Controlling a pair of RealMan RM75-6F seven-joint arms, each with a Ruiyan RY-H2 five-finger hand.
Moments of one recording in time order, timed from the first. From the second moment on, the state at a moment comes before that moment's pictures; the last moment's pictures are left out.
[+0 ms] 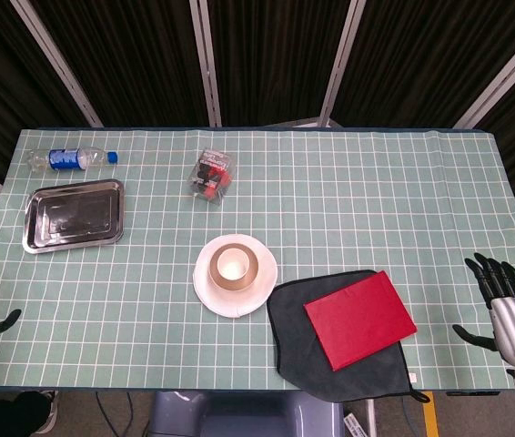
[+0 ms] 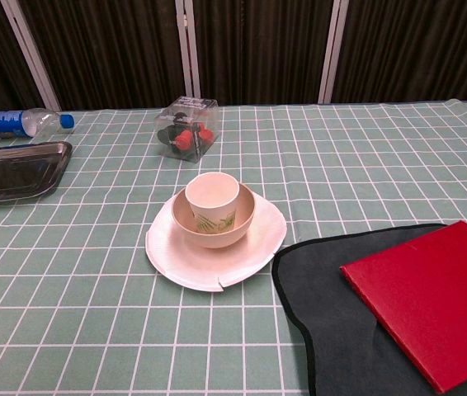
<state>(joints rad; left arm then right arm) -0.04 -1.15 -0.10 -1.74 1.42 1.58 0.22 0.10 -1.05 0.04 -1.60 -1.55 1.46 0.11</state>
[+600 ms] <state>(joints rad) -0.08 -1.17 -0.10 -1.73 1.43 1.53 0.25 0.10 -1.05 0.05 -1.61 -1.54 1.47 0.13</state>
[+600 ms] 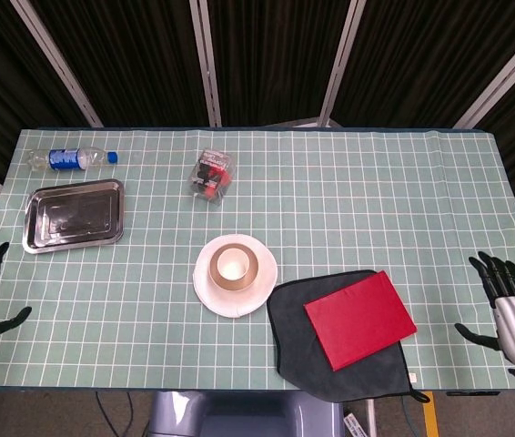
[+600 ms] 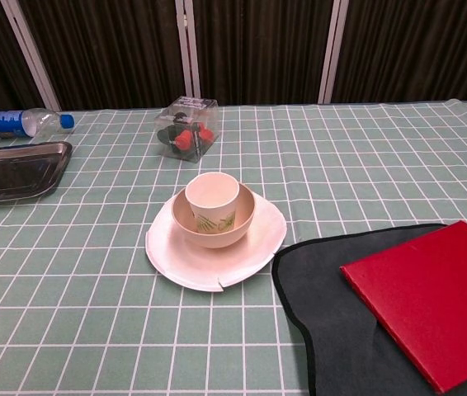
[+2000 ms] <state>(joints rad) -0.79 -1.67 -0.27 -1.56 1.06 0.98 0.74 0.09 -0.98 0.07 -1.60 -1.52 1.47 0.33</state>
